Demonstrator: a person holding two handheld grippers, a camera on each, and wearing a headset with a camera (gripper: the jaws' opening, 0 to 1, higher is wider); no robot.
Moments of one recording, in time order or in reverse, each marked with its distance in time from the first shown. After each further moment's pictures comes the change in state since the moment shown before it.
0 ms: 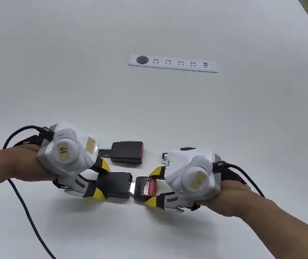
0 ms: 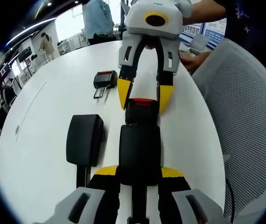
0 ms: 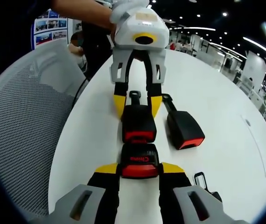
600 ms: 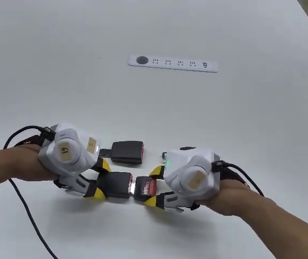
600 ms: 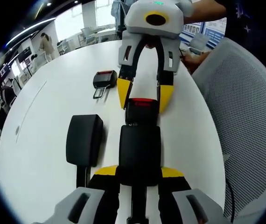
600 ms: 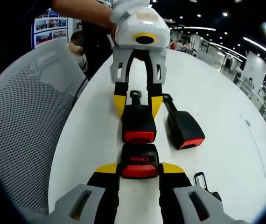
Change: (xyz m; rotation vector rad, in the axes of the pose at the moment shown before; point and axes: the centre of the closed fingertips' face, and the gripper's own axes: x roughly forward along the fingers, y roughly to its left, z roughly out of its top) left arm -0.003 0.000 0.003 0.002 0.006 0.001; right arm -0.009 0.004 0.005 -0.005 0.003 -0.005
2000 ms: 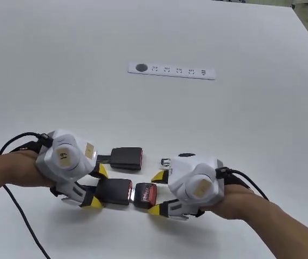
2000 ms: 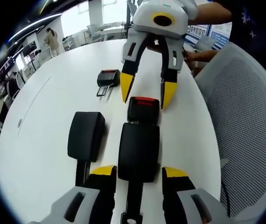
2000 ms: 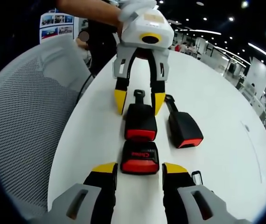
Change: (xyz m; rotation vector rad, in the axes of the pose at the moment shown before) left arm -0.005 -0.003 -0.003 -0.058 0.003 0.024; right arm 0.000 -0.002 -0.007 -0.056 0.004 0.011
